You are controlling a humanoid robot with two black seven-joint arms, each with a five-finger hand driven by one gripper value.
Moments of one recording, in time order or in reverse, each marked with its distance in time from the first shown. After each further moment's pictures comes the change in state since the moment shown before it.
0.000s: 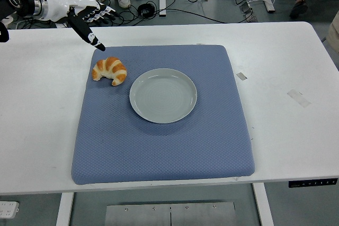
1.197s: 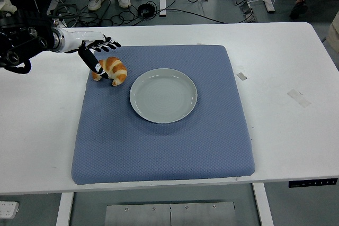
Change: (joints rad) left arm 0.135 -0.098 0.077 0.011 0.022 0.184 0.020; right arm 0.000 0.000 0.000 0.000 0.000 0.000 0.000
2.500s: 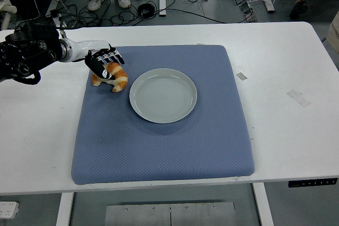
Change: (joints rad) left arm 0.047 -0.033 -0.003 0.003 -0.005 0.064 -0.002; right arm 0.000 0.000 0.000 0.000 0.000 0.000 0.000
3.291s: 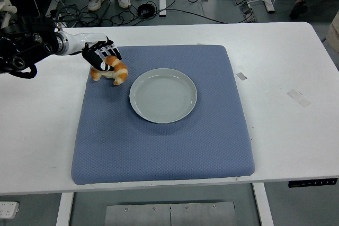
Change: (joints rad) left arm -0.036 0.016 -0.008 0.000 -0.015 -0.004 -0.003; right arm -0.001 0.000 0.000 0.000 0.000 0.000 0.000
